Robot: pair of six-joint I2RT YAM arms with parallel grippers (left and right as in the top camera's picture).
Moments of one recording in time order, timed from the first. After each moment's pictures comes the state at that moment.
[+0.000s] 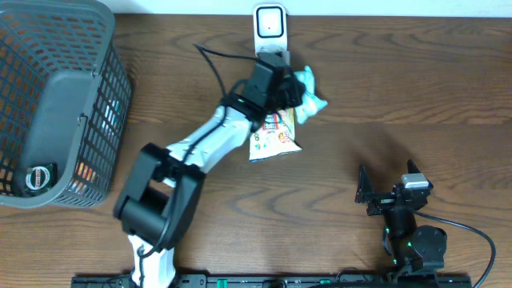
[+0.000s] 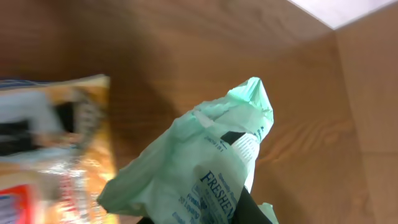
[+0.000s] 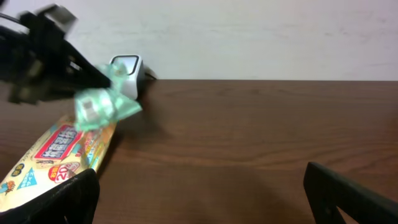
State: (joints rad) left arm -0.55 1.99 1.36 -0.01 0.25 -0.74; right arm 0.06 0.01 0.01 -0.07 -0.04 0.03
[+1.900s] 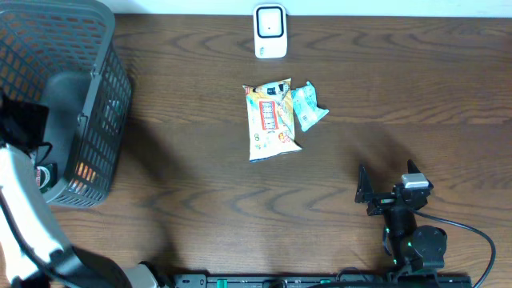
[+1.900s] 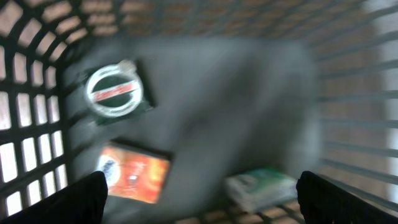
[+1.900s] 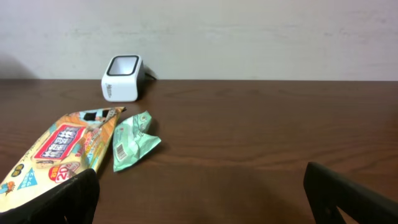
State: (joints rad) left arm 0.65 1.48 1.37 -0.90 -0.05 -0.77; right arm 0.06 0.01 0.01 -0.07 -0.04 0.03
